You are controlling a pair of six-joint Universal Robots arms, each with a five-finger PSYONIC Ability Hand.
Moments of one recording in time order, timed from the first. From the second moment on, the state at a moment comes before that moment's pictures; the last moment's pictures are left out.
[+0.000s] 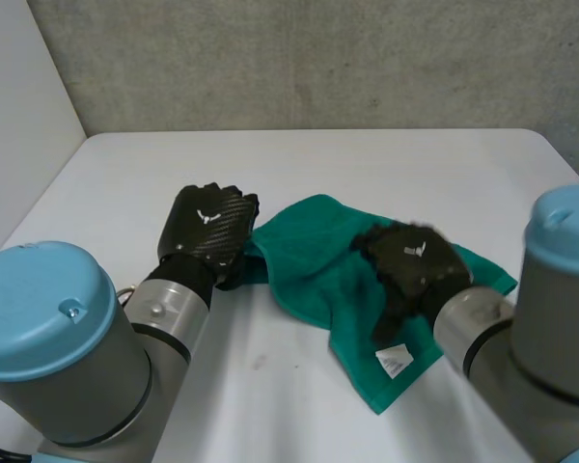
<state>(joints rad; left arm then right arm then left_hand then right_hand) 3.99 -1.81 -1.70 3.47 -1.77 3.38 2.16 -1.36 1.65 0.09 1.58 2.98 1.13 1.20 1.19 1.19 0.99 0.21 0.23 0.22 0.24 0.07</state>
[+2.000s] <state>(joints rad) 4.06 -1.91 -1.68 3.48 -1.77 3.37 2.25 -0.95 1.52 -0.15 1.83 3.22 1.13 1.20 1.19 1.19 0.99 0.57 0.67 0.67 0.67 0.46</state>
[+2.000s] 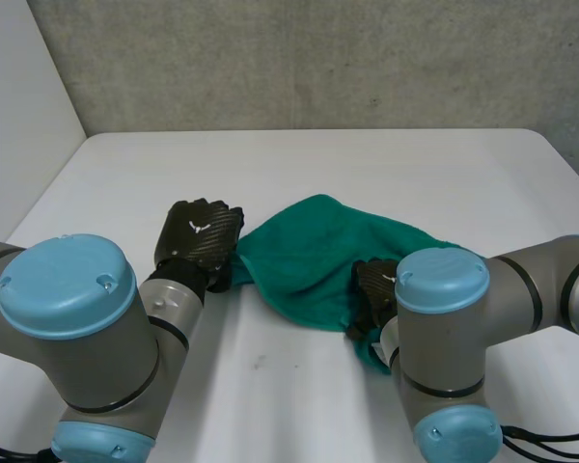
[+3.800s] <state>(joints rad) 4.25 -2.49 -0.96 3.05 -1.42 3.92 1.84 -1.35 1.91 -0.03 1.37 2.63 0.83 0.82 0.81 0.81 0.63 0.95 1.18 1.18 1.19 0.96</state>
